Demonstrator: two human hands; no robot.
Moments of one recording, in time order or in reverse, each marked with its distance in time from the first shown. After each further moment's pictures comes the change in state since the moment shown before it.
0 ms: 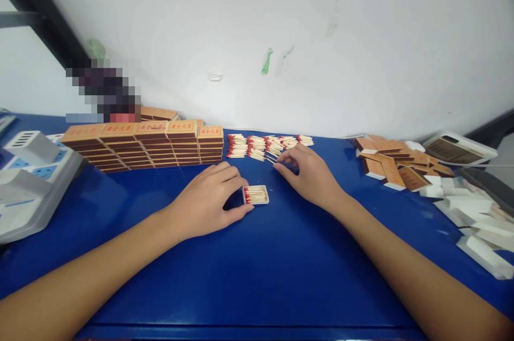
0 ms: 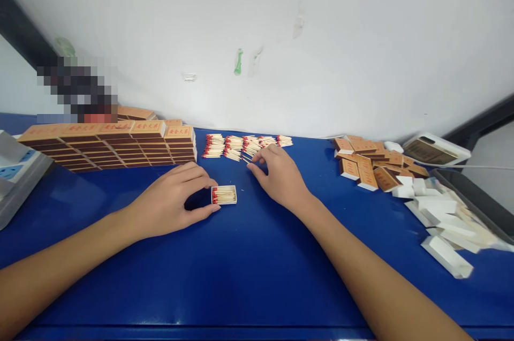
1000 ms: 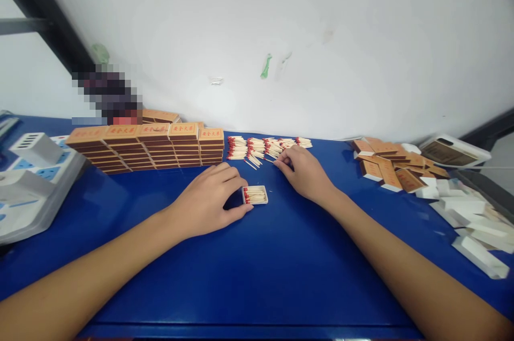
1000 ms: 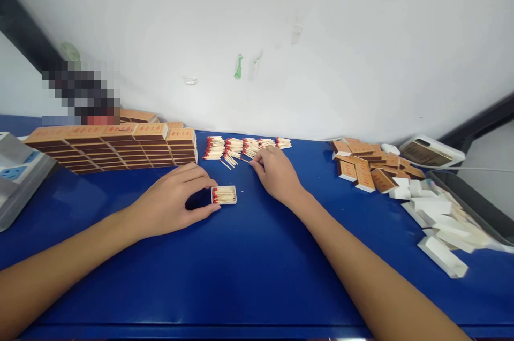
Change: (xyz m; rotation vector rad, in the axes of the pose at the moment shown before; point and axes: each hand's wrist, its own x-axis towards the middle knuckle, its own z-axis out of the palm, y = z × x) left_hand 0.000 0.000 -0.001 -0.009 0.002 -0.005; right_hand 0.013 0.014 0.011 -0.044 -0.033 0.034
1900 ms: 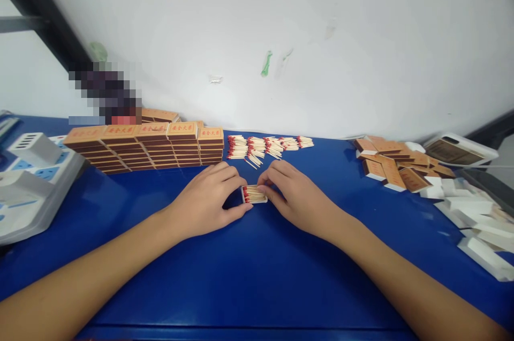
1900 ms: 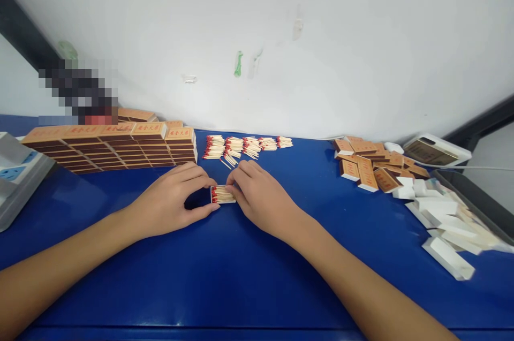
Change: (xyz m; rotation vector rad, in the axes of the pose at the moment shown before) left_hand 0.000 -0.002 0.002 0.023 0.005 -0.003; right_hand -0.034 -0.067 -0.023 0.117 -0.176 -0.299
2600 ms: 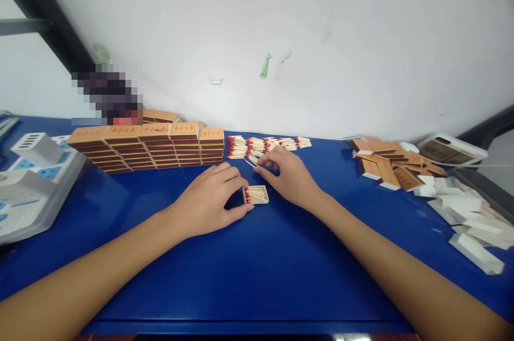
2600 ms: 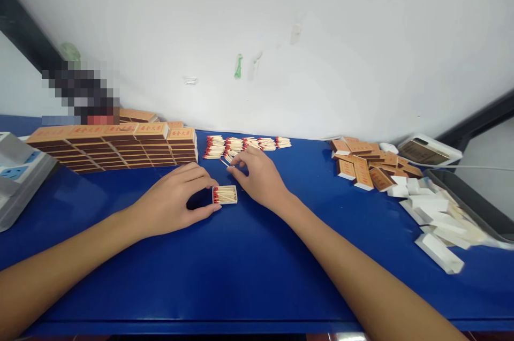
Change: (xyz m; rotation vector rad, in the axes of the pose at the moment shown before) left_hand -0.001 0.002 -0.001 -0.010 0.002 0.025; right_hand 0.026 0.033 0.019 0.048 0.198 0.187
